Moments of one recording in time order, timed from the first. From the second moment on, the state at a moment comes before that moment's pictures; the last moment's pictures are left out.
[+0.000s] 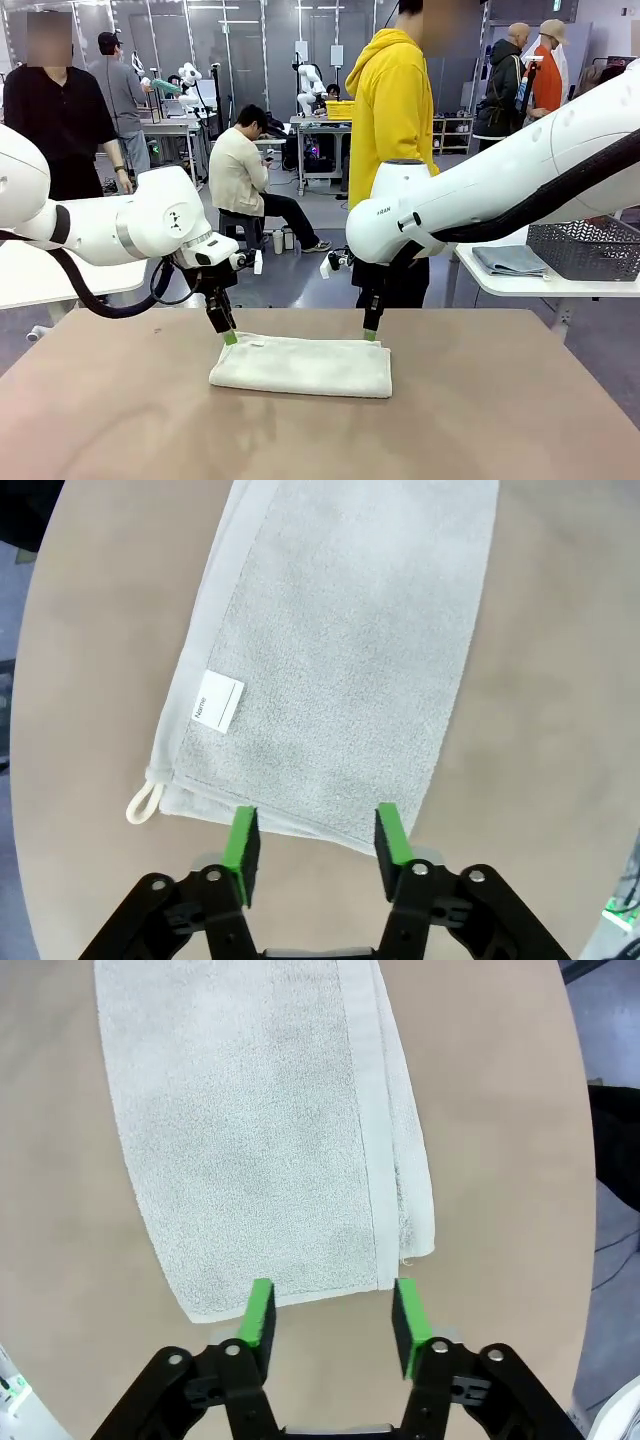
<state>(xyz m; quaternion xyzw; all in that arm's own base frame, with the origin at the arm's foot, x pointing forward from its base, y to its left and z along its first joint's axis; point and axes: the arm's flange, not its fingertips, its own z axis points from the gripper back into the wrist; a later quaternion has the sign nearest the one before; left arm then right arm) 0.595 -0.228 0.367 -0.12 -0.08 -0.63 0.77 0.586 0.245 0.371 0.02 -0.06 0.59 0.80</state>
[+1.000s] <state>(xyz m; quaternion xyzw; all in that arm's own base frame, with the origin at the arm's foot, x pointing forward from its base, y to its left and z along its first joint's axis) 0.570 -0.224 0.383 -0.12 -0.08 -0.54 0.83 0.576 0.244 0.376 0.02 -0.05 0.55 0.83</state>
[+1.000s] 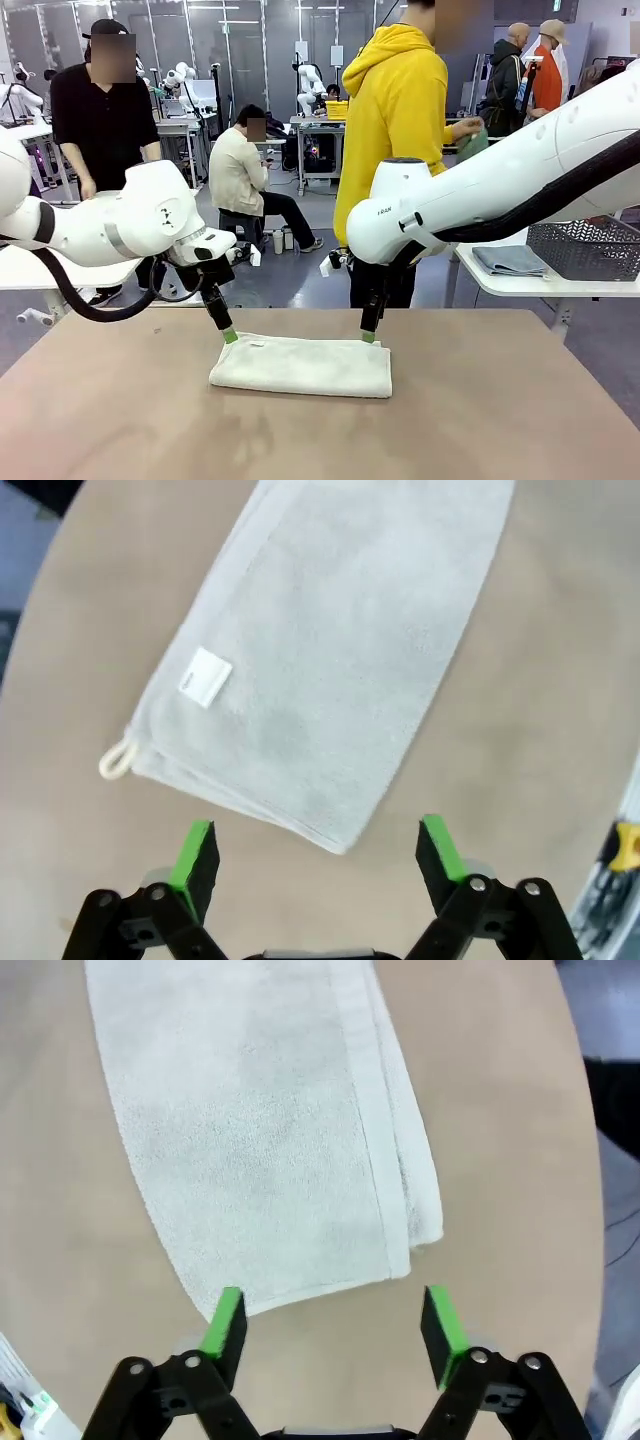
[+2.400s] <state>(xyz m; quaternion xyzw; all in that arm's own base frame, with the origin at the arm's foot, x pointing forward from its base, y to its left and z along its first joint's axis) 0.400 -0.131 0.416 -0.07 -0.17 -0.40 0.90 0.516 0.220 0.383 0.10 -0.07 0.14 0.98</state>
